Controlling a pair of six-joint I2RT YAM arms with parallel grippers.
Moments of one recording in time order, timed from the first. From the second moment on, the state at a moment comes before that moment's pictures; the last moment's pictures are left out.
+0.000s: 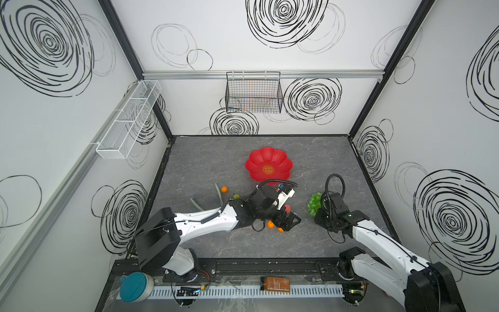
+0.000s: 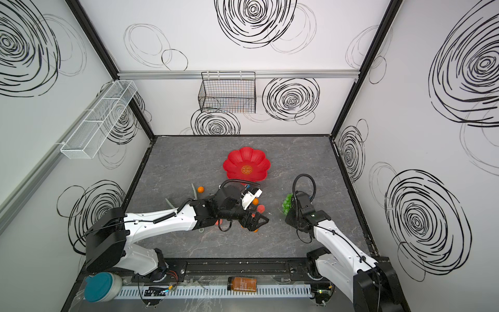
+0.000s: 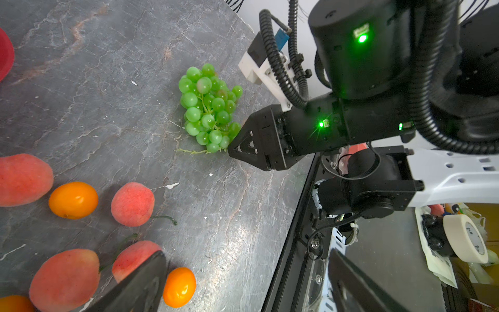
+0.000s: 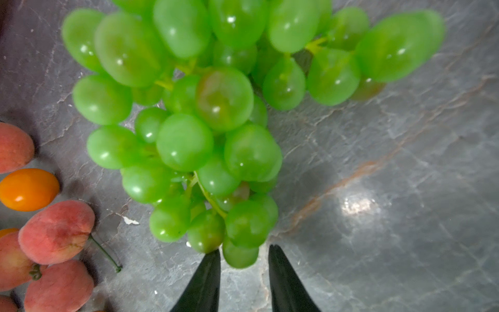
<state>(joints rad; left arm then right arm) -1.01 1.48 0.91 -0.02 0.31 -0.42 0.31 0.96 0.40 -0.58 0.00 0.80</state>
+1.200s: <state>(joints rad) -1.01 1.51 0.94 -0.06 0.33 -0.39 0.32 1.06 0.35 -0.34 0.05 0.79</state>
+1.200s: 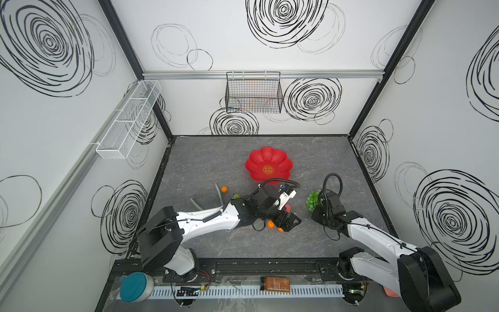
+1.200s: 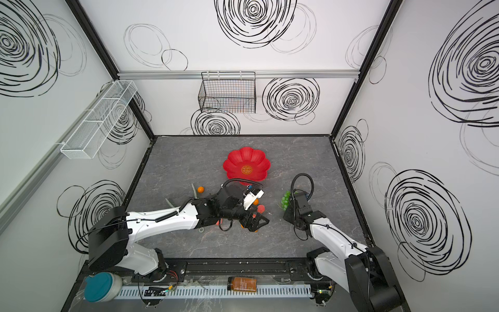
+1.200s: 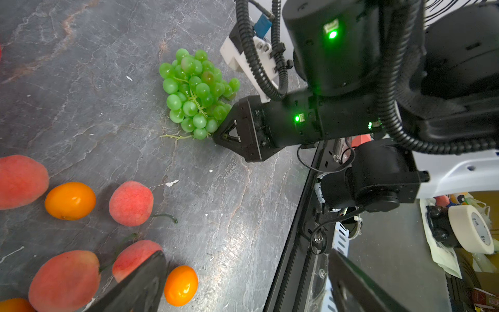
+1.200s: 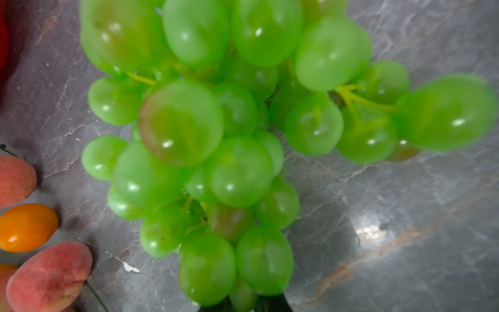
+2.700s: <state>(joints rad) -0.72 1.46 1.14 -0.09 0.43 -0.41 0.20 0.95 0.93 -0.60 0.19 0.54</state>
